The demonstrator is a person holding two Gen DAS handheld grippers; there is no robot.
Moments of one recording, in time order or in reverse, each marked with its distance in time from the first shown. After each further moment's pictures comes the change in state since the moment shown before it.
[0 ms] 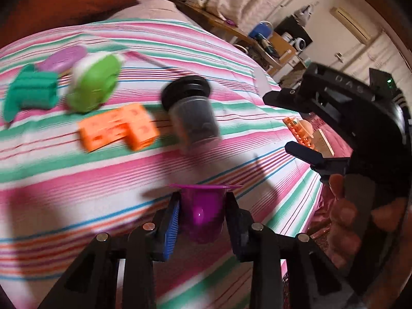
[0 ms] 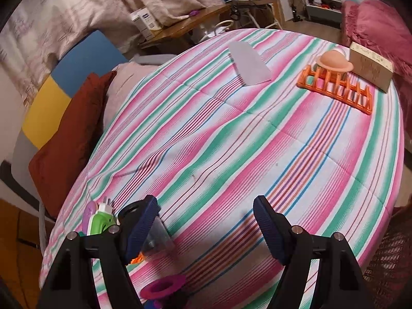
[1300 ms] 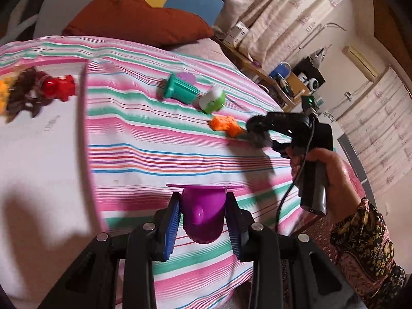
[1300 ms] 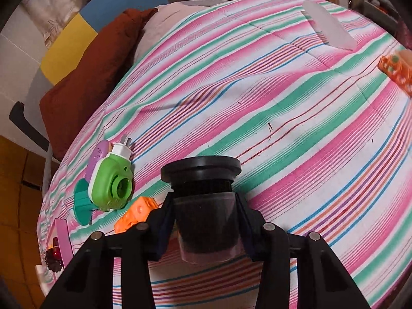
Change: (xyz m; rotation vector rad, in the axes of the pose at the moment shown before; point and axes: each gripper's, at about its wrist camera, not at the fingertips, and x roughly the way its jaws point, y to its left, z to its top) left arm -0.149 0.093 -0.091 -0.133 -0.197 0.051; right arm 0.058 0.048 -0.026 -0.212 0.213 0.086
